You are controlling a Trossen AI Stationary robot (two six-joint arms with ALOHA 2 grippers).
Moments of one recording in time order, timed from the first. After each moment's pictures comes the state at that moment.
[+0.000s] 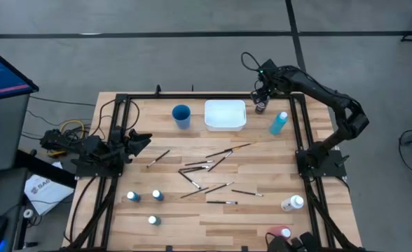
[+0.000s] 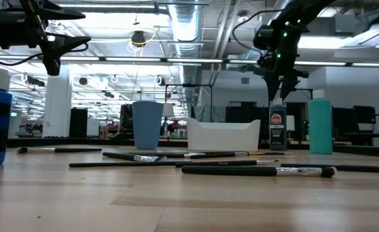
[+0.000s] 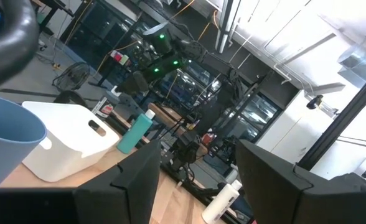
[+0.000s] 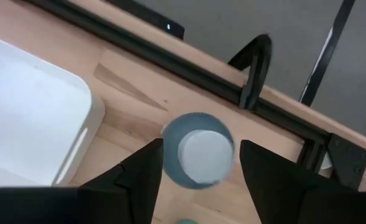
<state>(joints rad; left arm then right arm) -0.30 0.01 0.02 0.27 -0.60 -0.54 -0.81 1.54 1.29 -0.93 0.23 0.23</state>
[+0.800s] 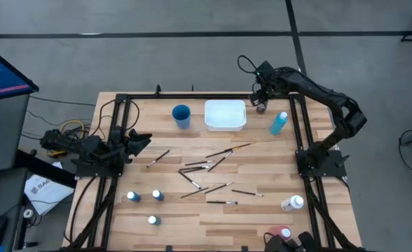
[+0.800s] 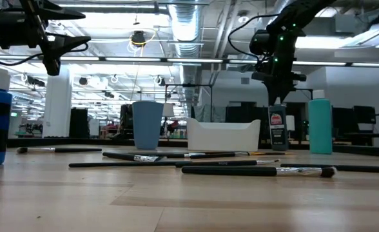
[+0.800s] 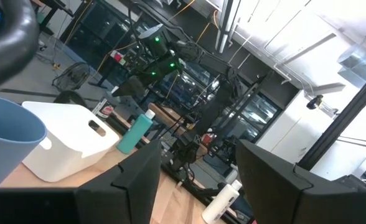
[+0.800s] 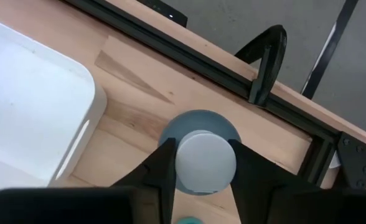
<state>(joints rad) -0.30 0.01 0.02 0.27 -0.60 -0.54 -0.80 1.57 1.29 -0.94 0.24 0.23</state>
